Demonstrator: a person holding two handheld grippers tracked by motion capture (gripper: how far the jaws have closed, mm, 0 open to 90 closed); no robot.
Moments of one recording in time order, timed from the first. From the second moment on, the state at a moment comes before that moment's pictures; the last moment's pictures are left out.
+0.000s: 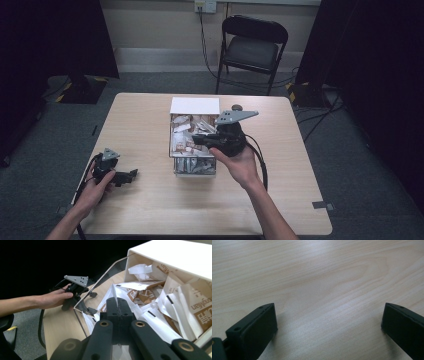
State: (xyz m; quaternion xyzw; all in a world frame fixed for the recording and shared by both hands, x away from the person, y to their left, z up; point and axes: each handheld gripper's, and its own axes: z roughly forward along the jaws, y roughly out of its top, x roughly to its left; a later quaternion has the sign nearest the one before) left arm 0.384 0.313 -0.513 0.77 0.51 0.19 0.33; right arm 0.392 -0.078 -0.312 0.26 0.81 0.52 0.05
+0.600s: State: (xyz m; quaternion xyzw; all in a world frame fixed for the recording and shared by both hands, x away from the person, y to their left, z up) left arm 0.384 0.313 -0.513 0.77 0.51 0.19 0.33; right arm 0.385 -0.092 -0.296 0.25 0.80 0.55 0.07
